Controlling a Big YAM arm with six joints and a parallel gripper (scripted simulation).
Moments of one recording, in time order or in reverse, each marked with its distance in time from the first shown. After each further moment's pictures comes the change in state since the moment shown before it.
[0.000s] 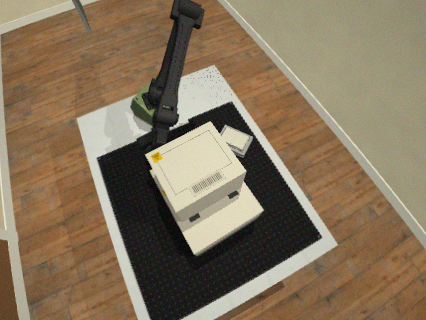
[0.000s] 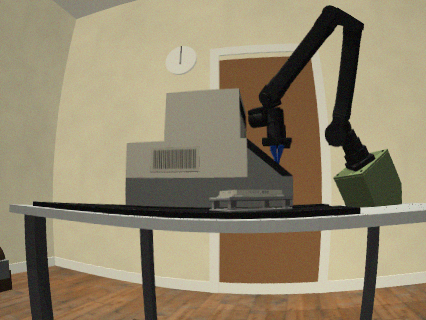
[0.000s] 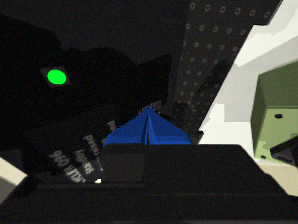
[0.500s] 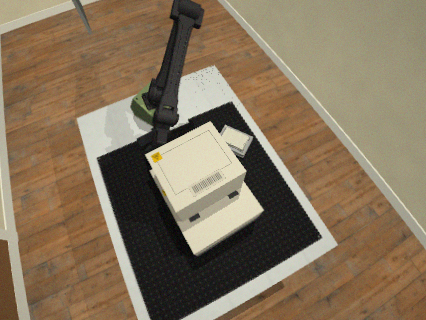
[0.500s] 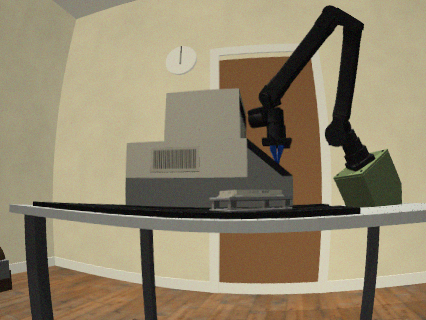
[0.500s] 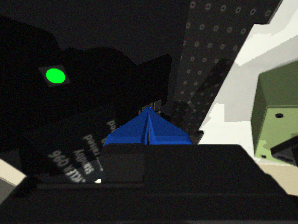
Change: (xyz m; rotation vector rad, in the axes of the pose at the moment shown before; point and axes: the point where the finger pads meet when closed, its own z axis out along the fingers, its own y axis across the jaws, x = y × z) arm 0.001 0.000 0.000 0.002 0.001 0.001
